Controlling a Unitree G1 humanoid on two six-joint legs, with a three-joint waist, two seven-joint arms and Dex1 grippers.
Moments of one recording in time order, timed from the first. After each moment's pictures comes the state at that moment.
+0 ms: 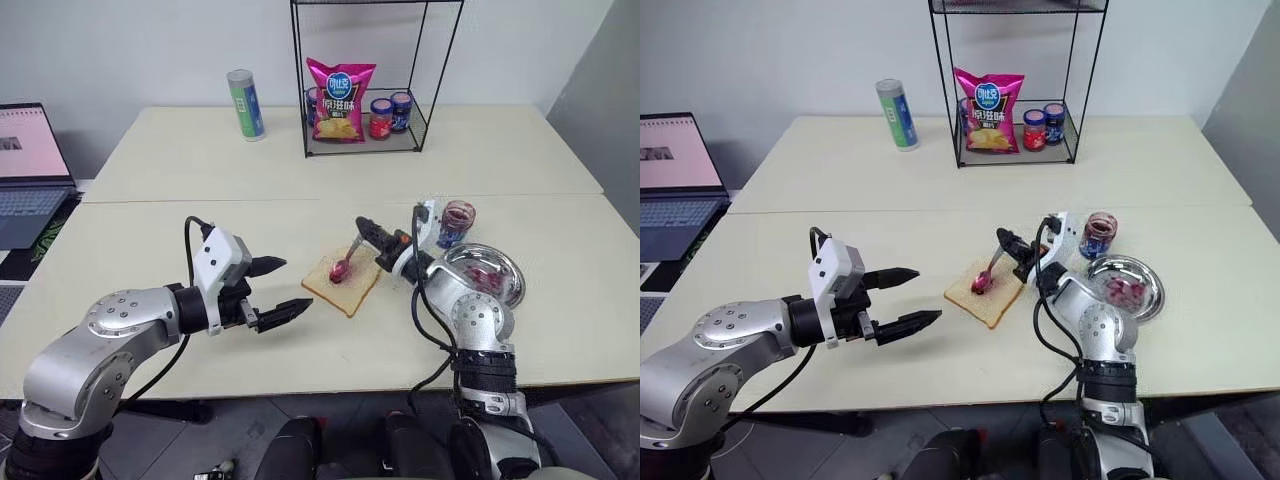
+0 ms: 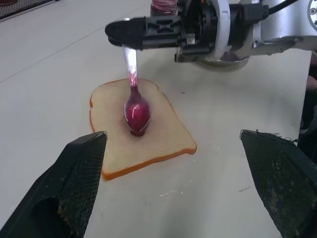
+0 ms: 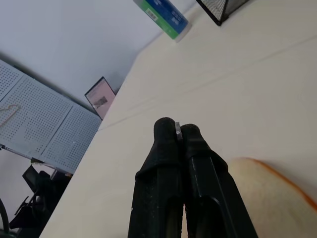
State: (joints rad) left arm -0.15 0.77 0.16 -0.61 -0.68 0.83 -0.75; right arm -0.49 0.06 -0.20 0.01 0.69 0.81 0.24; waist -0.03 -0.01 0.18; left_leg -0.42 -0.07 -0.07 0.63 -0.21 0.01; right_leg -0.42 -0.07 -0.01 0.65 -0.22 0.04
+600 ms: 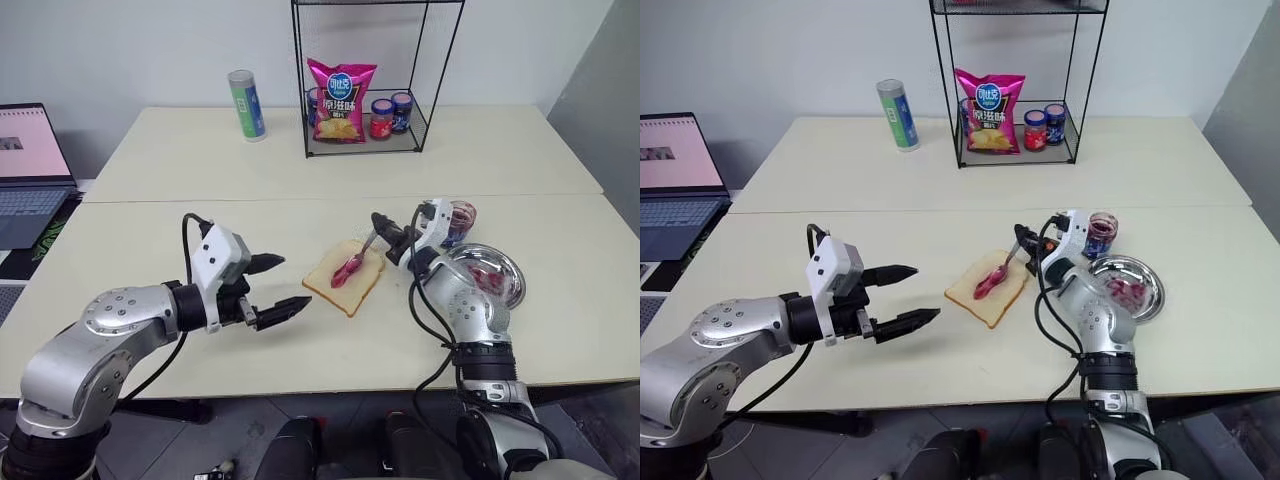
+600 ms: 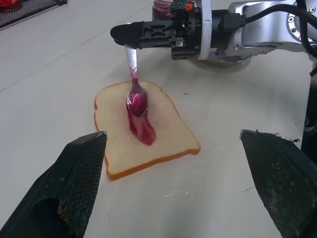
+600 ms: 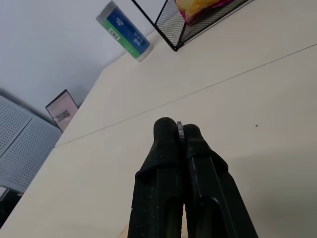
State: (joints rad) left arm -0.17 0.78 0.16 -0.61 -0.68 0.82 -0.75; right arm -0.57 -0.02 -0.20 0.17 0.59 0.60 0.24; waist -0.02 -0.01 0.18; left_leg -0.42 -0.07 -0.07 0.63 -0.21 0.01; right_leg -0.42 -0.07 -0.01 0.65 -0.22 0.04
